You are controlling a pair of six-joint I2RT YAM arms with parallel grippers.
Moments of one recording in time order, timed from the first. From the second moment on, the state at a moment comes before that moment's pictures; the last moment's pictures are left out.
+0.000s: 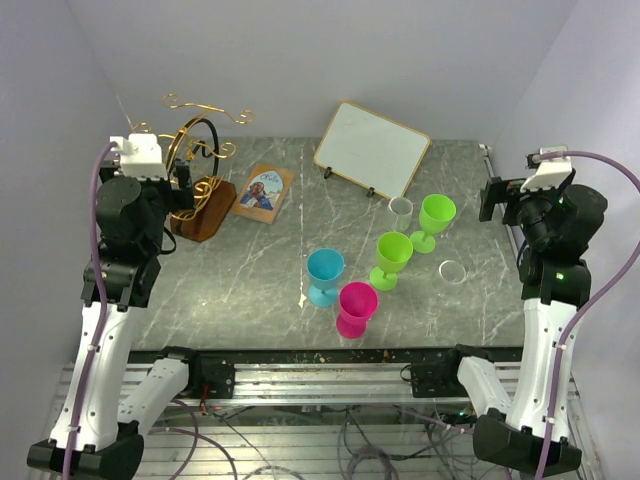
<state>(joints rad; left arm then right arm) -0.15 0.83 1.15 -0.40 -0.29 0.10 -0.27 0.85 1.18 -0.50 -0.26 -0.23</state>
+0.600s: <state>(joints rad) 0.01 1.19 1.51 -0.56 -0.18 0.10 -0.27 0.97 1.19 -0.51 -0.51 -0.37</state>
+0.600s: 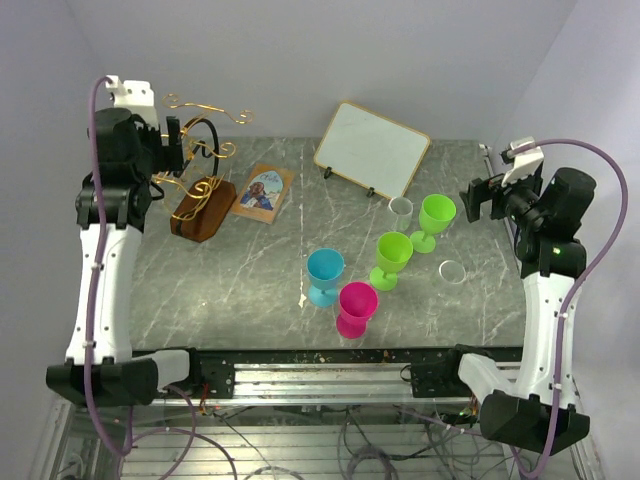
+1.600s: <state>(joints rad) 0.08 1.69 1.78 -0.82 0.06 0.29 -0.23 1.00 1.01 -0.34 -0.86 -0.37</state>
